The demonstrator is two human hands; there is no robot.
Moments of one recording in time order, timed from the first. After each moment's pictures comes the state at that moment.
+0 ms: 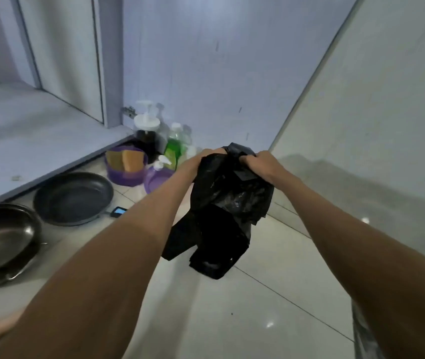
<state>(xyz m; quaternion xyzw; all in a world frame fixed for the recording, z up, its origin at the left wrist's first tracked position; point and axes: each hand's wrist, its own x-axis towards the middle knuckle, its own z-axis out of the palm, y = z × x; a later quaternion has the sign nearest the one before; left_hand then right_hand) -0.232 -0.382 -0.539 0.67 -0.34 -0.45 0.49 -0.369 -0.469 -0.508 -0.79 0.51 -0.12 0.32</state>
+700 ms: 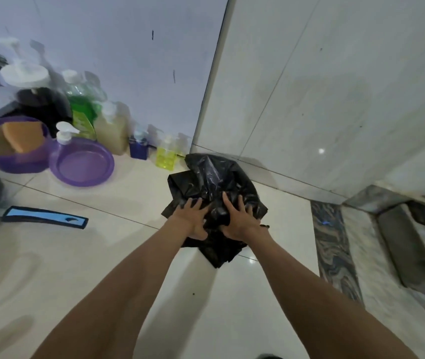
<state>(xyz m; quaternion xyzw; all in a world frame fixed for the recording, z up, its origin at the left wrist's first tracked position) -0.380 -0.451 -0.757 0.64 -0.71 -0.28 -0.12 -0.538 -0.481 -0.738 -0.75 0.60 0.17 0.21</state>
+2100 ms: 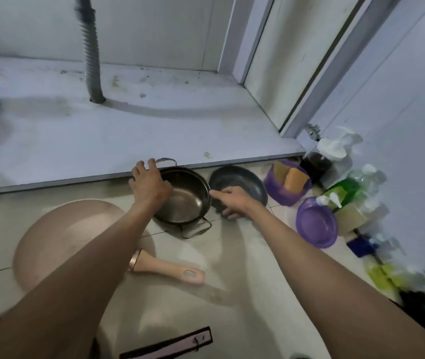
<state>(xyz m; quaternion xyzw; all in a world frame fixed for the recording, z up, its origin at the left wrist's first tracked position) 0.008 -0.062 -0.702 0.96 0.02 -0.03 0.26 -0.060 -0.259 -0.670 -0.84 0.27 0.20 0.43</state>
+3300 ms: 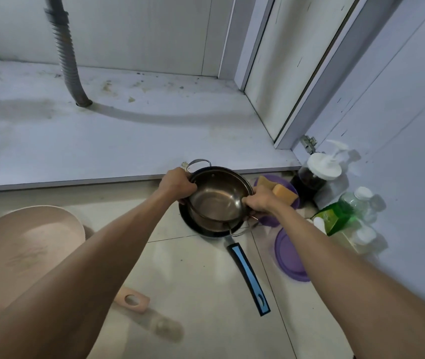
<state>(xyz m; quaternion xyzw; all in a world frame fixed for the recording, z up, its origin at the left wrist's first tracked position) 0.037 -0.207 -0.681 0.92 -0.03 -0.17 0.36 -0.025 -0.418 -0.662 -0.88 0.26 0.21 0.35</state>
